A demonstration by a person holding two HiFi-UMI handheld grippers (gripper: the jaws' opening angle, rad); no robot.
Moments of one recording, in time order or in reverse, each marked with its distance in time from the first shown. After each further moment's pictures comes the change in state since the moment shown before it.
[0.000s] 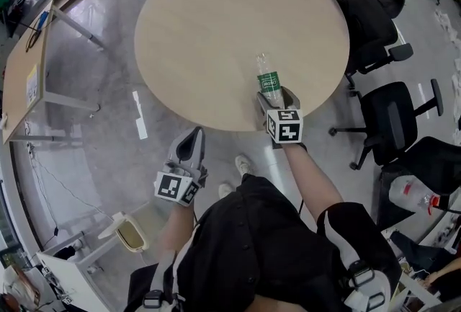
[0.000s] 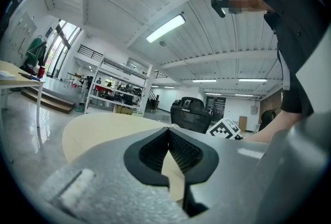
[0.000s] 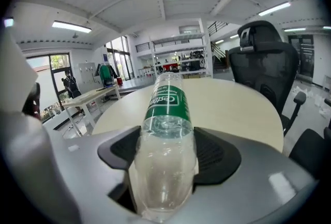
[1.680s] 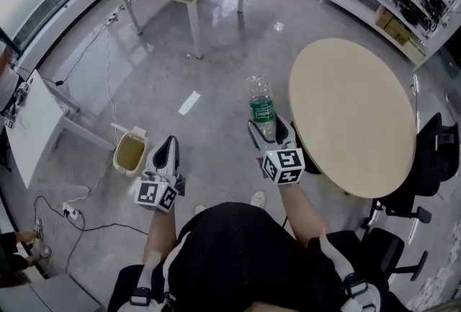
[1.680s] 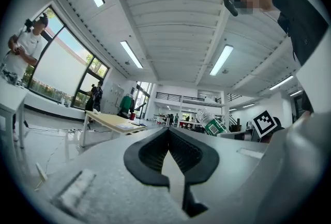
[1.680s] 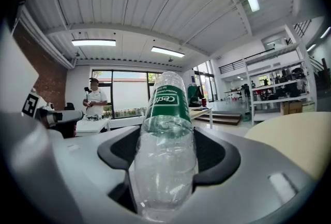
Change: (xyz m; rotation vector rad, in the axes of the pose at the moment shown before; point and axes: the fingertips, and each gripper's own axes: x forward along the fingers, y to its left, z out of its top) left arm -0.463 0.056 0.052 0.052 -0.355 0.939; right arm -0.149 0.459 0.027 -0.392 -0.278 0.899
